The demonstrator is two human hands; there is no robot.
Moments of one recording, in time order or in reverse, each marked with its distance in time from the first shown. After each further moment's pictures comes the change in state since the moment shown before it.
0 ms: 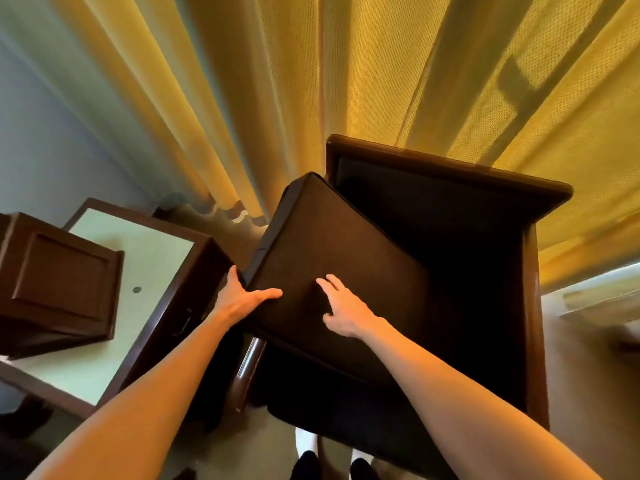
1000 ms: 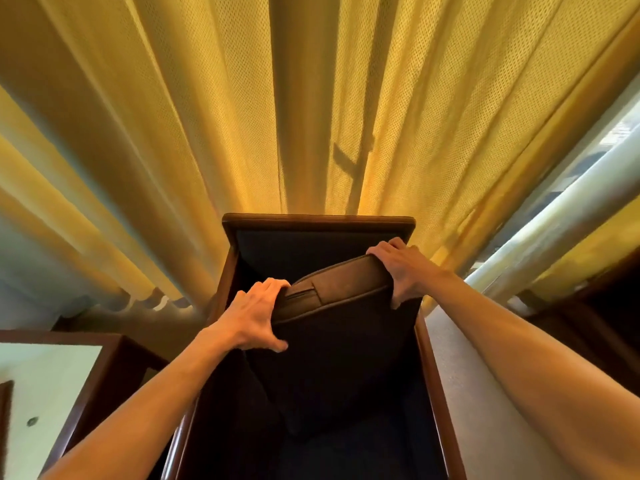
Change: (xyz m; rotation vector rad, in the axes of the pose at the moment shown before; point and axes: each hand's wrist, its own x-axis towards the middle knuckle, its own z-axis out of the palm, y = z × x) left_hand -0.105 0.195 0.082 0.862 -0.199 1.114; right_hand -0.201 0.125 -0.248 -0.579 0.326 0.173
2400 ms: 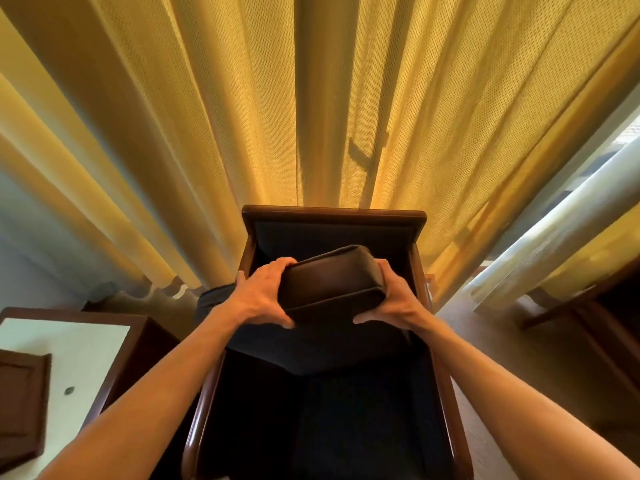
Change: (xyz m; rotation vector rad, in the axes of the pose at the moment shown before) left_hand -0.032 0.013 -0.030 -0.170 -0.042 -0.148; right_hand -0.053 -0.084 0.052 0.908 0.297 0.058
